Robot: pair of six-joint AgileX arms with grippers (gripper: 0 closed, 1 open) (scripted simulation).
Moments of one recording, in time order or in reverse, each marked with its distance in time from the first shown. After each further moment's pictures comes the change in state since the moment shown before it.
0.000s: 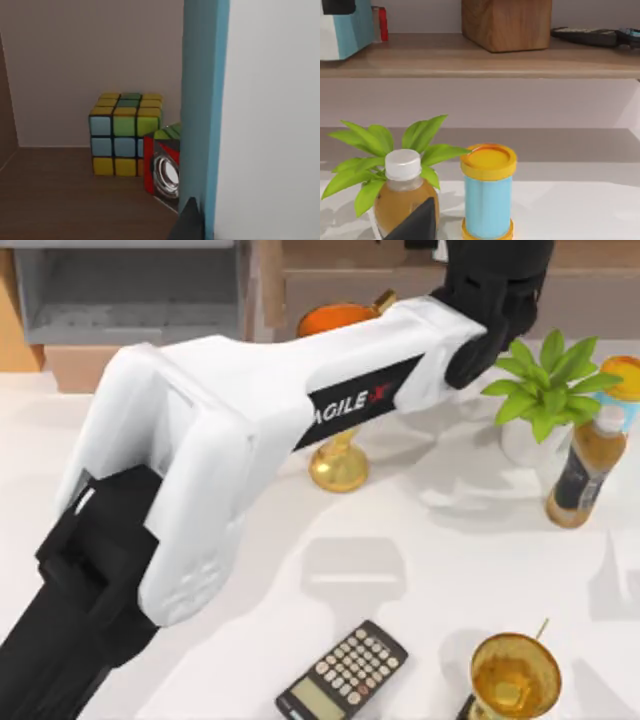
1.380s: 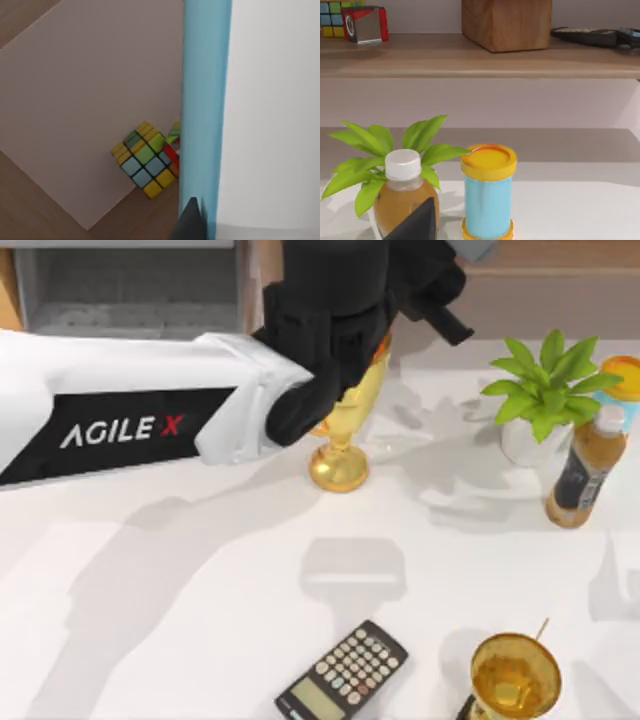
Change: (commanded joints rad) left arm 0.083 -0.626 -0.894 0.216 0.461 0.624; right arm 0.000 0.000 0.000 0.000 0.000 0.000
